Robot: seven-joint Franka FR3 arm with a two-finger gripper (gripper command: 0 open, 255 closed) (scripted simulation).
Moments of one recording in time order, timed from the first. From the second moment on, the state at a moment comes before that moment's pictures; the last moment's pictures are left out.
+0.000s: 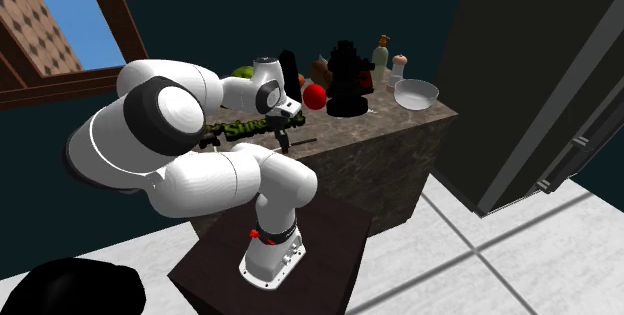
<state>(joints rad) -0.06 -0.92 0.70 -2.97 0.58 2.14 0.83</state>
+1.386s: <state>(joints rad) -0.07 -0.99 0.64 -2.91 0.52 2.01 0.83</state>
